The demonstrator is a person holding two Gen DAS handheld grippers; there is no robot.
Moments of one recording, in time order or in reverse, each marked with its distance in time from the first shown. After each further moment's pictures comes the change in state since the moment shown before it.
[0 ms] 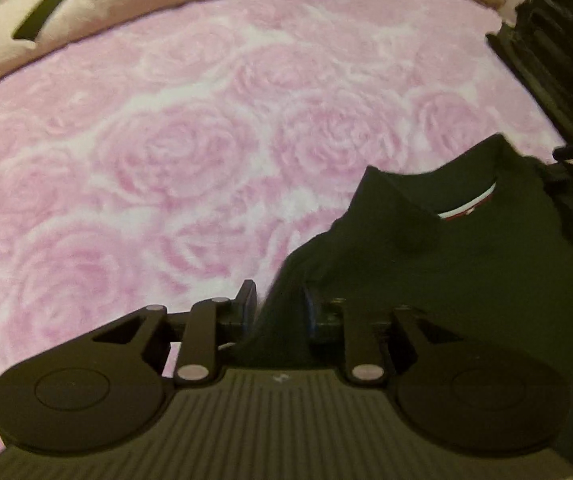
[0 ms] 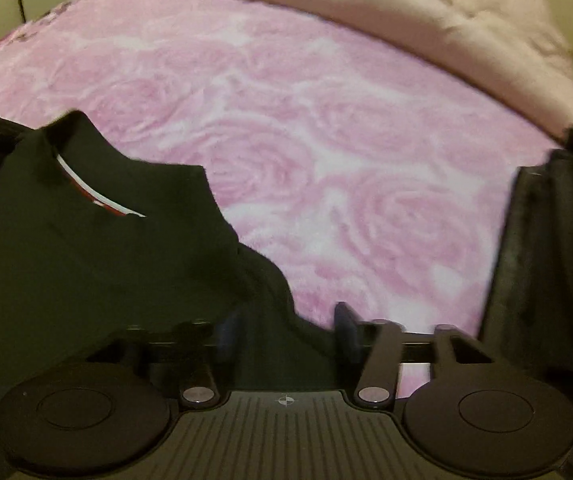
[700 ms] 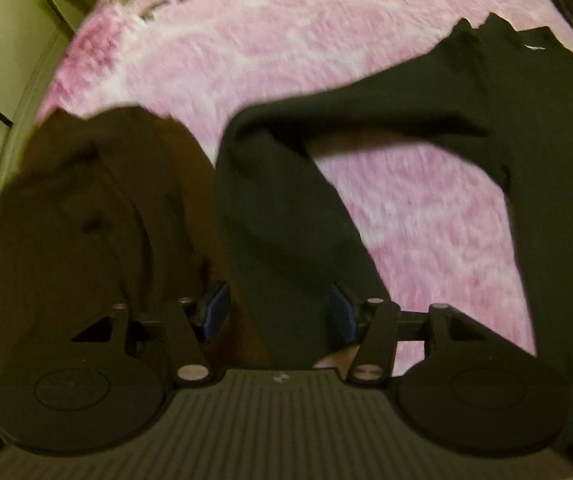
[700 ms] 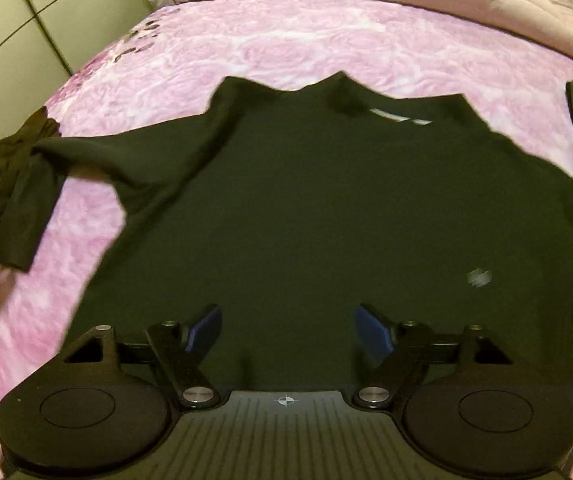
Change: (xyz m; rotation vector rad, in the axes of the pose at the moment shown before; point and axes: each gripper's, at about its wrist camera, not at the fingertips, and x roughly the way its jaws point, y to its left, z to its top) left arm -0.199 0.153 -0.263 -0.146 0.209 0.159; right arm -0.129 0.262 -0.047 0.262 0.058 0.182
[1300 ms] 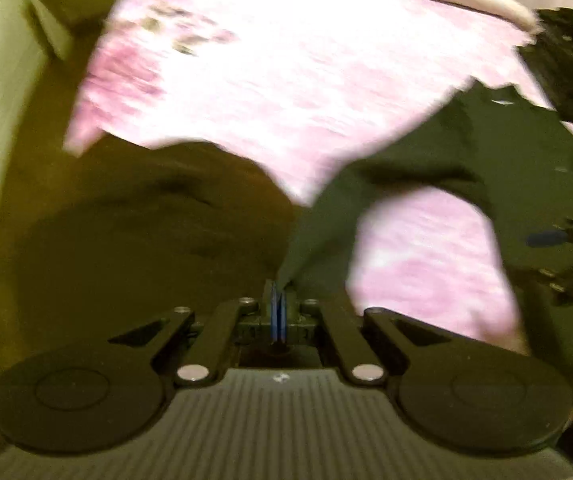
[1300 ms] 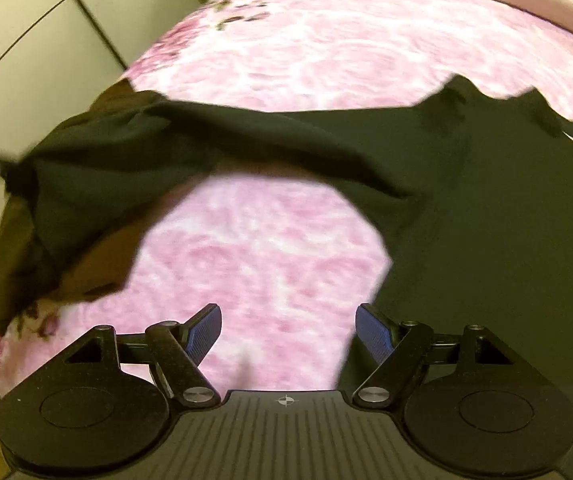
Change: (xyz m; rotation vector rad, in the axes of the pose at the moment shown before) left arm -0.076 0.147 0.008 0.005 -0.113 -0.096; right arm 0.056 0.214 0.032 -0.028 0.063 0.107
